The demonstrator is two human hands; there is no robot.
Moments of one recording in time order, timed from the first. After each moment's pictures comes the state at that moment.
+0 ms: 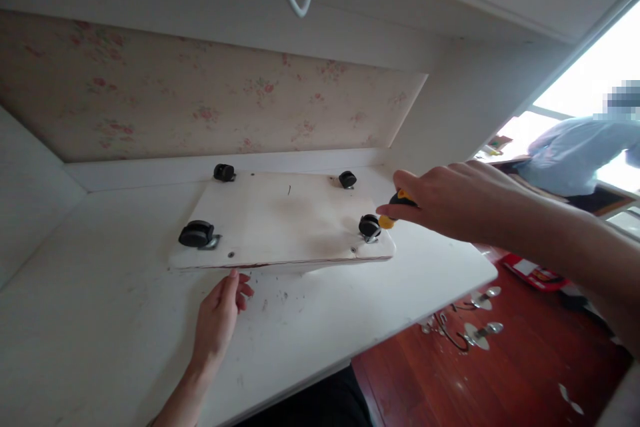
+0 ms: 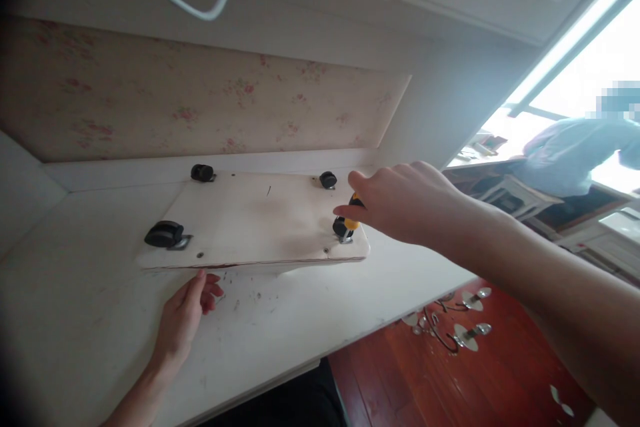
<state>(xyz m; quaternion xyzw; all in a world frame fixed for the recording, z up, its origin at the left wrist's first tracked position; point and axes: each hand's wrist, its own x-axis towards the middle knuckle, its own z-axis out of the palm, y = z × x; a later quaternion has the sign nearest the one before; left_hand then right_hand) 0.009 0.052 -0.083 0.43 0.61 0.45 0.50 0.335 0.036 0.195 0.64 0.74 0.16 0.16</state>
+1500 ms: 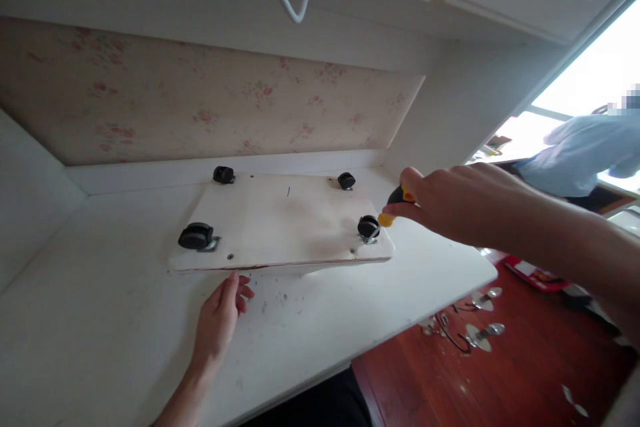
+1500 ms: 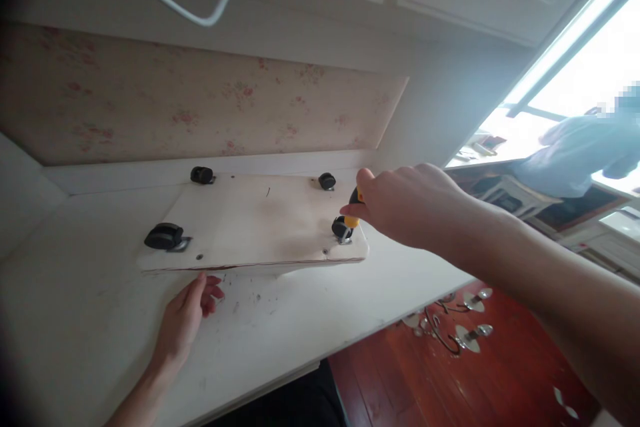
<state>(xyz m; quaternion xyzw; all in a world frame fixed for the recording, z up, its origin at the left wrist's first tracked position) 0.007 0.053 -0.088 0.45 0.61 0.43 0.50 0.336 0.030 0.195 0.66 0.71 0.16 0.17</state>
